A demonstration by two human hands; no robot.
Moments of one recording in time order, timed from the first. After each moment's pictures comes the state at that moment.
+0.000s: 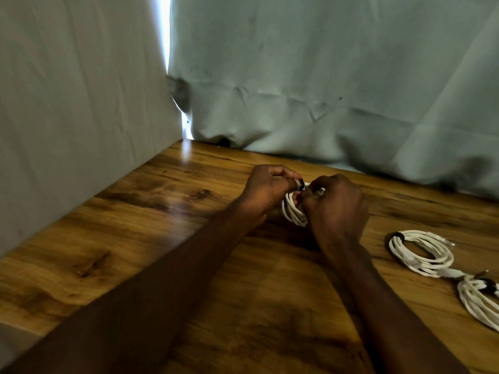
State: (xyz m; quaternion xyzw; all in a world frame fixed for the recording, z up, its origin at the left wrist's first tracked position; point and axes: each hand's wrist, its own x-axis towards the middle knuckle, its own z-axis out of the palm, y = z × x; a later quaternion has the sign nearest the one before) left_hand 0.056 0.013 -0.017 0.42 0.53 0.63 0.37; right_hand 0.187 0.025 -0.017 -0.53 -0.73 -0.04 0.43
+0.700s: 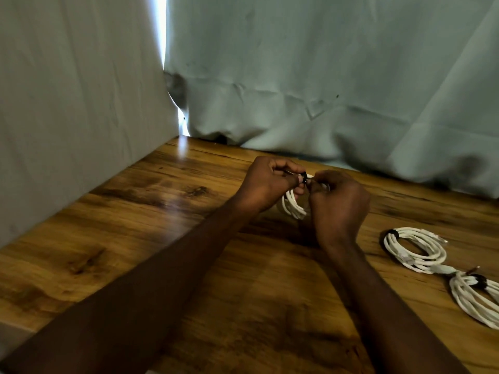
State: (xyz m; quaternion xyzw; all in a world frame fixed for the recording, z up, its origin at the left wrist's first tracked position) left_hand 0.054 0.020 -0.021 0.51 0.46 0.65 0.33; right_hand 0.188 0.026 -0.020 -0.51 -0.67 0.06 0.54
